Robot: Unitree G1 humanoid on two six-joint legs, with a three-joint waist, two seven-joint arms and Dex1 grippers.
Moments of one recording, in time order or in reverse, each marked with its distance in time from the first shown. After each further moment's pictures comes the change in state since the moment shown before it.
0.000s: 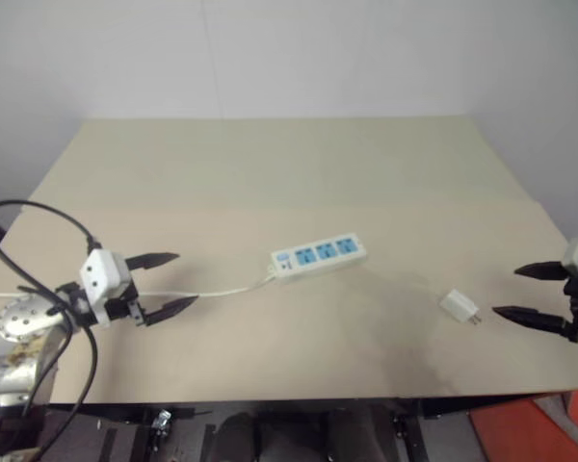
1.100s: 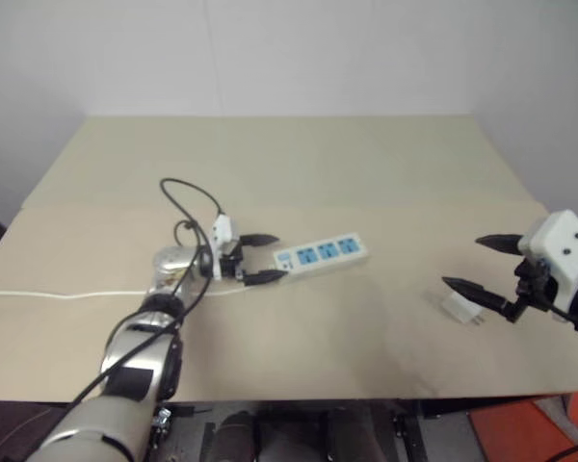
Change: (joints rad) left arm -0.823 -0.484 -0.232 1.206 0.224 -0.419 -0.267; right arm -0.036 0.161 -0.017 -0.475 0.109 0.266 -0.369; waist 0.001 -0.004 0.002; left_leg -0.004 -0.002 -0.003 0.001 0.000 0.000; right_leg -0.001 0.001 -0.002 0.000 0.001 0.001
